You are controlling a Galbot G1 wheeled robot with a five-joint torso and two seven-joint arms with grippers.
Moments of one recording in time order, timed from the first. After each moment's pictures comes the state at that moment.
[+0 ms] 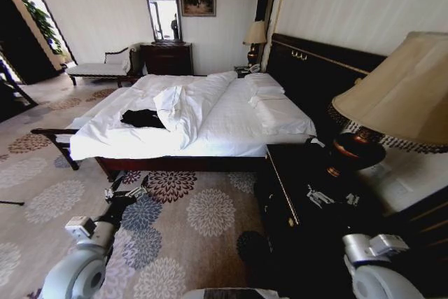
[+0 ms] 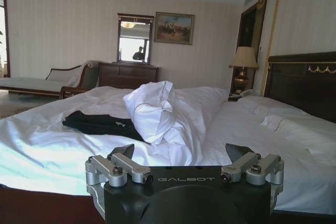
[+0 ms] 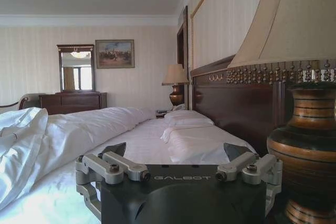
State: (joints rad) left arm 1.75 -1.11 -0.79 -2.34 -0.62 0.18 -0.14; right arm -1.82 1.34 0.96 2.33 0.48 -0.05 -0.05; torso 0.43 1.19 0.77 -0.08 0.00
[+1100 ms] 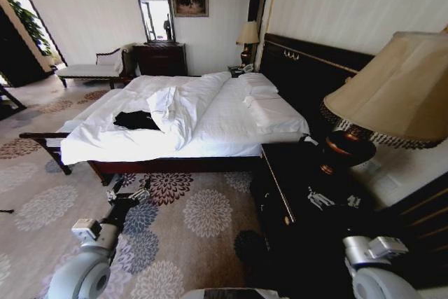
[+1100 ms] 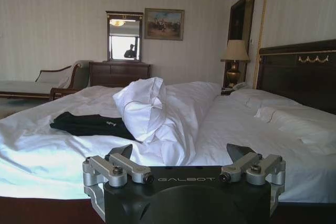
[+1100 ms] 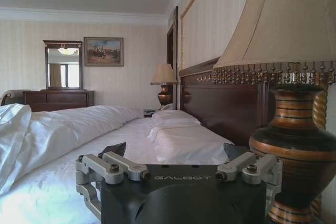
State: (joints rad) left arm 1.77 -1.12 -0.76 -2.34 -0.56 0.17 -0.15; right arm -1.83 1.35 0.95 2.32 0.44 -0.04 -0.05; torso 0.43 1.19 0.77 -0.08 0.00
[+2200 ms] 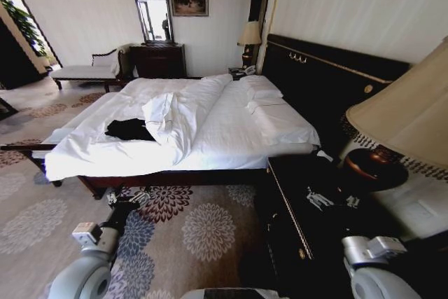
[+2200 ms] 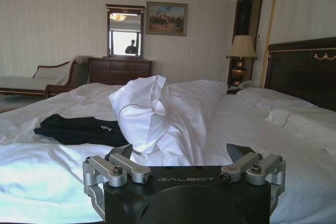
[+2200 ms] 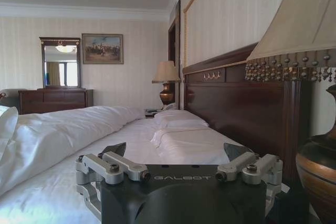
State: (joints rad) left arm 1.80 -1.13 -0.76 -2.35 -0.55 0.16 -0.15; right arm -1.82 1.36 0.94 2.32 0.44 -0.04 -0.04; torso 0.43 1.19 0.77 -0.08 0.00
